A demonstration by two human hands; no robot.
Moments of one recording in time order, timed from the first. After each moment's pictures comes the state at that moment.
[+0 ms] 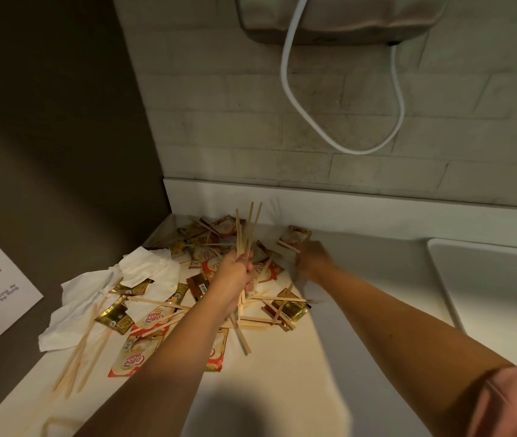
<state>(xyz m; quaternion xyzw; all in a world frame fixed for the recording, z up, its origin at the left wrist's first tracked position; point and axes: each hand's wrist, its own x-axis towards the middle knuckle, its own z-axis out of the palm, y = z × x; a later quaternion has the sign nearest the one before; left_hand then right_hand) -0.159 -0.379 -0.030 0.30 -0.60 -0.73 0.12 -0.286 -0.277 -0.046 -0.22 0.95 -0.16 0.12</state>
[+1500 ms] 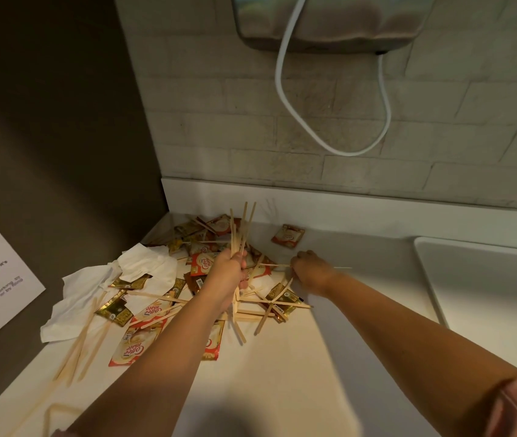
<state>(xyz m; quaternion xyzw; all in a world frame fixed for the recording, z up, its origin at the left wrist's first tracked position) -0.149 -0.376 -0.027 0.30 -0.60 -0.74 0.12 -0.260 -0.244 -0.041 -0.39 0.91 -0.04 0.11</state>
